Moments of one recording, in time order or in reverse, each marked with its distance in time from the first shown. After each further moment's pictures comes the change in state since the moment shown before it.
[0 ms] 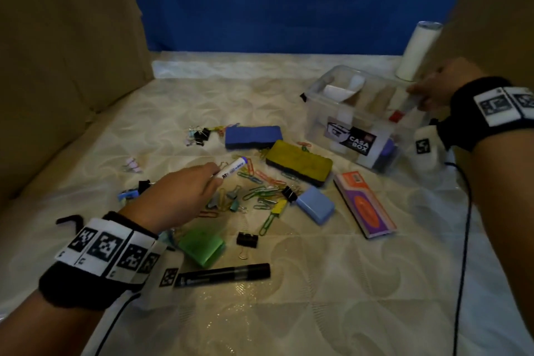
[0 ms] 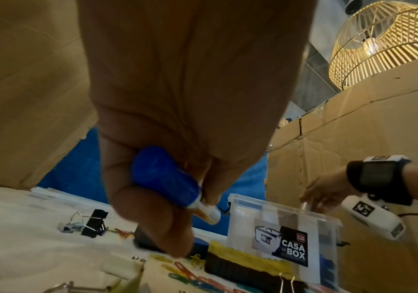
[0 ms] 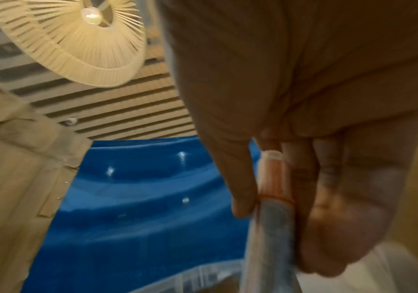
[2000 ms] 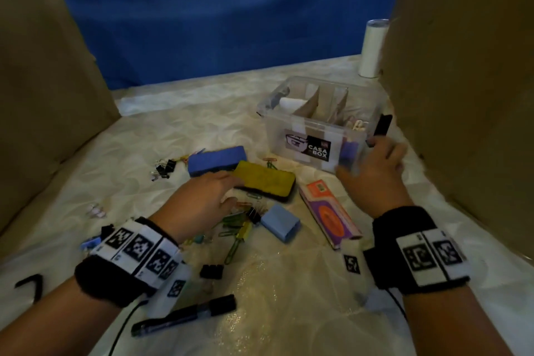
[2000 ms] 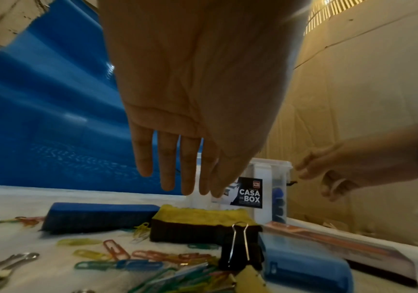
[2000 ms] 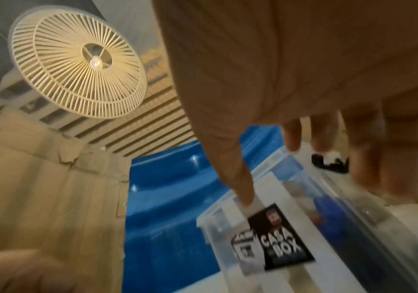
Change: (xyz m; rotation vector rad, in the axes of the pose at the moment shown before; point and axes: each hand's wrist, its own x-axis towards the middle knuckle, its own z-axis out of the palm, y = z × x) left_hand 0.061 0.070 0.001 0.130 -0.031 0.203; right_hand -0.118 0.046 0.089 0.307 0.129 -0.090
